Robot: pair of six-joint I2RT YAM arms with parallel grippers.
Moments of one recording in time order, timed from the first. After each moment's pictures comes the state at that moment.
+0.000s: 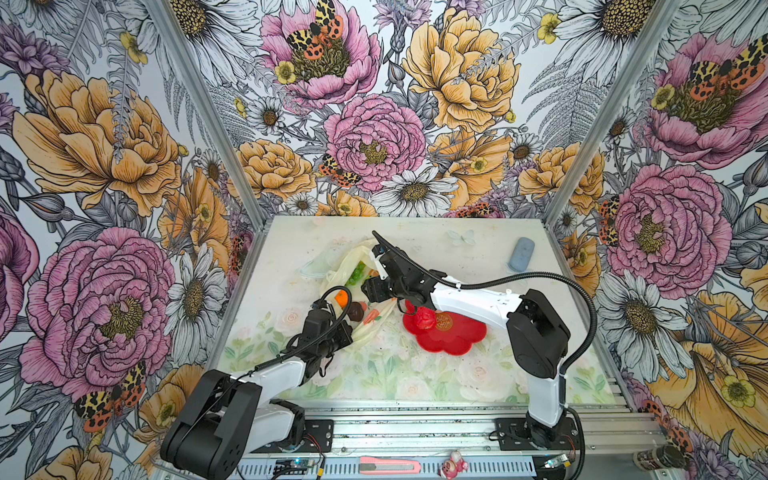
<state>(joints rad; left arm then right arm) -0.32 1.22 0.25 0.25 0.16 -0.74 0.83 1.95 1.50 -0.28 -0.05 0.38</state>
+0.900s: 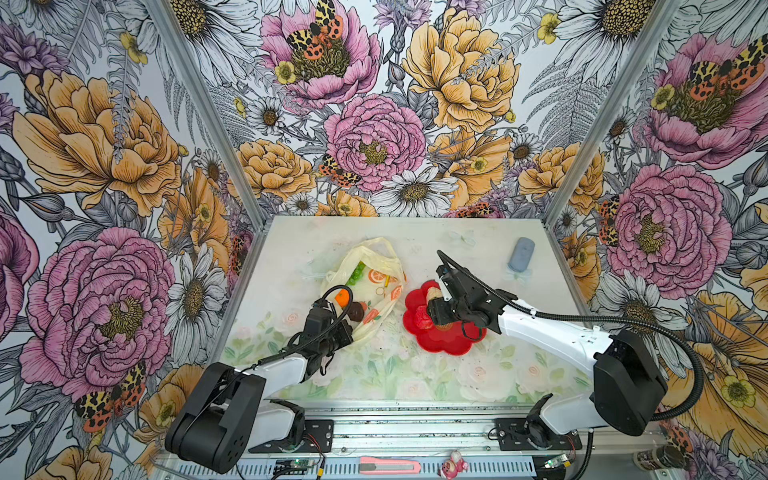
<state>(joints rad) -0.32 1.26 0.27 0.26 0.16 -0.73 0.65 1.44 0.95 -0.48 0.02 0.35</state>
